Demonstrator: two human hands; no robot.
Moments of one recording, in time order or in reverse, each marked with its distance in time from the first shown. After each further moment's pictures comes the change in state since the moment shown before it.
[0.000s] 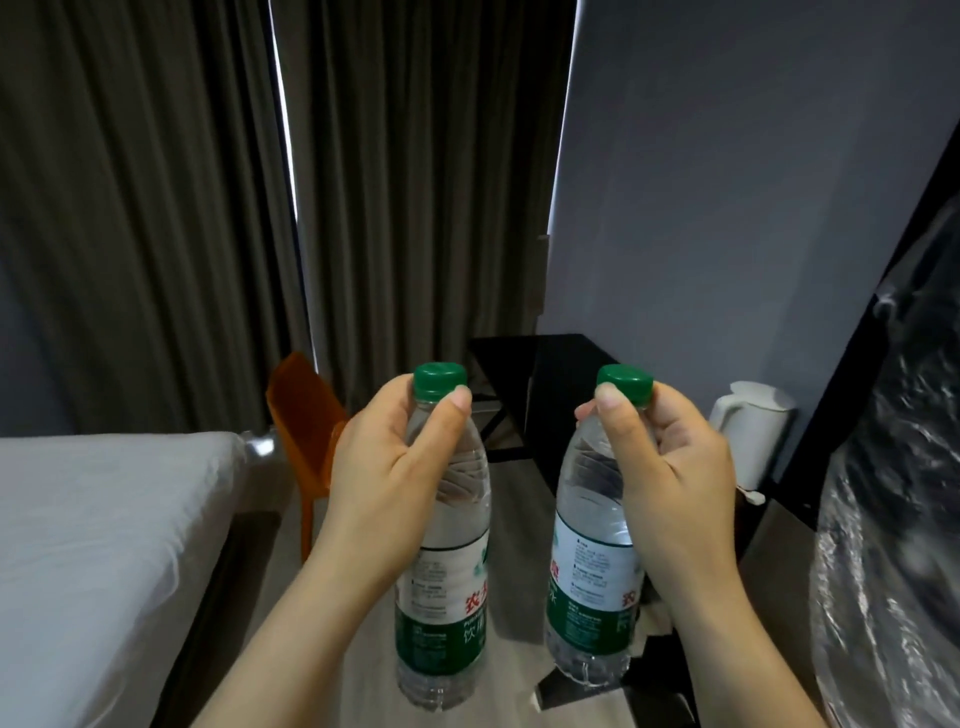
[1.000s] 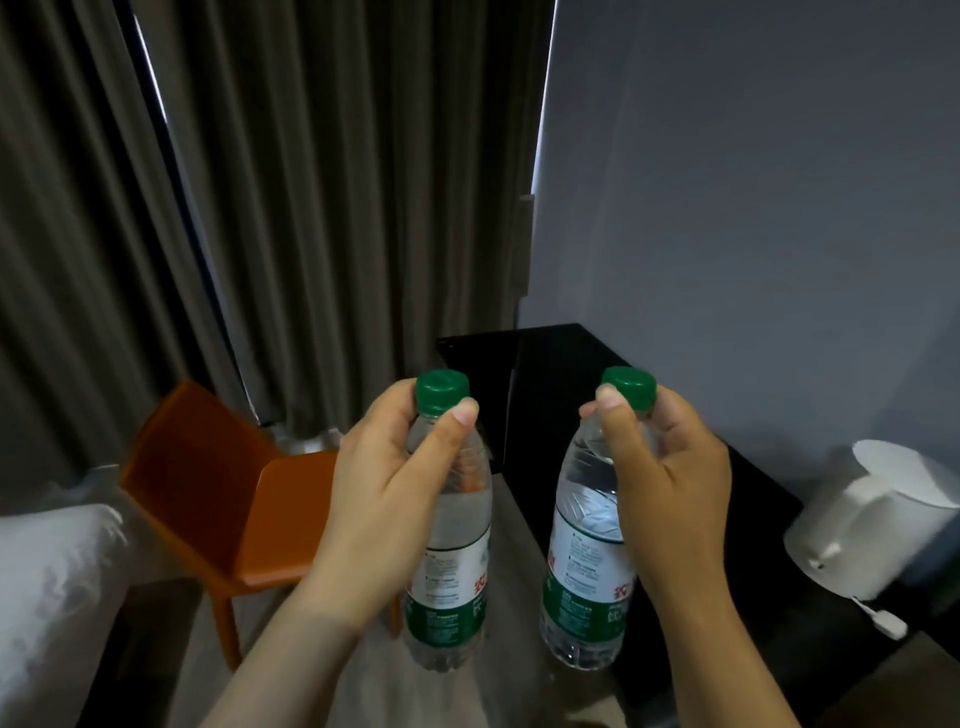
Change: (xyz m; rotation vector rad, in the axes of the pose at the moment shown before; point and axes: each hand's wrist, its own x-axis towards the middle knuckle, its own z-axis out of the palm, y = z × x) left_hand 0.367 -0.262 0.129 -0.076 -0.145 -0.048; right_hand 0.318 0.297 0.143 -0.087 0.144 0.097
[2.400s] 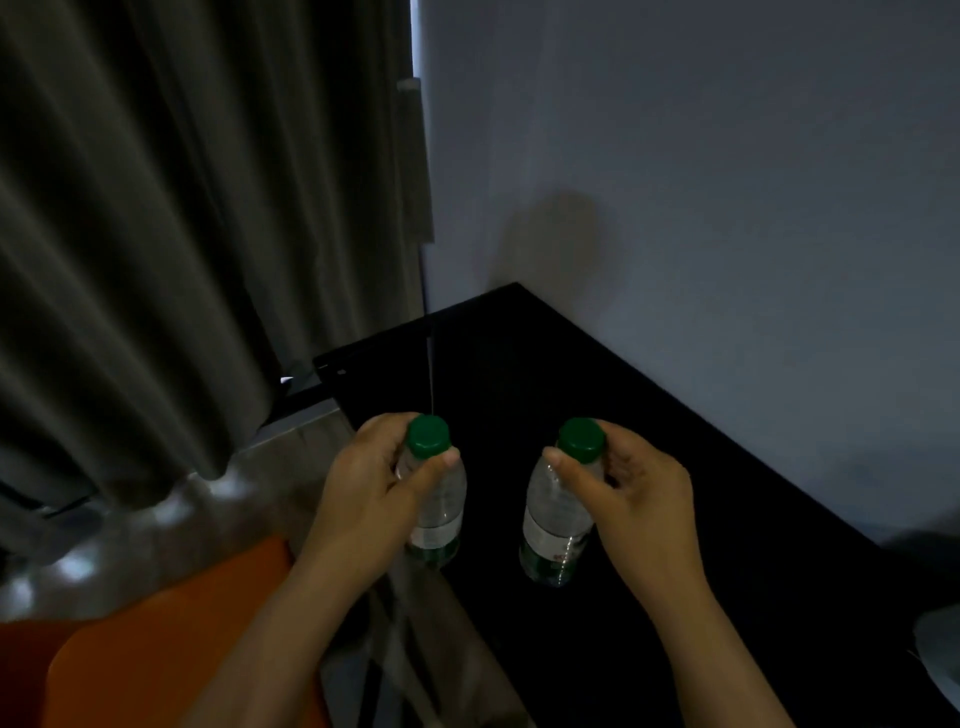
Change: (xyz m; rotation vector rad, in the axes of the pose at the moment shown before) left_hand 0.440 -0.362 0.148 0.155 -0.439 -0.145; right_hand 0.332 0.359 0.147 -0.150 -0.001 0.343
